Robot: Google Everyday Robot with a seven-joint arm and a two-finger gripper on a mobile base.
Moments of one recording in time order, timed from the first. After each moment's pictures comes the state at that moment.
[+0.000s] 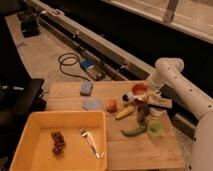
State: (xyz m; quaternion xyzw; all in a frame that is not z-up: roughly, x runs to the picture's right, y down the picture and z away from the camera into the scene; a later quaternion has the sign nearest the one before) arm 0.276 0.019 0.896 -0.24 -0.08 0.06 0.97
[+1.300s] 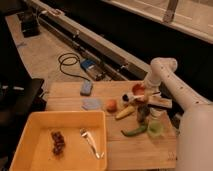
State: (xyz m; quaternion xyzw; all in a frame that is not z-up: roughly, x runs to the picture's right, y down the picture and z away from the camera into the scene) arm 0.272 0.029 0.928 -0.27 -0.07 0.04 0.96
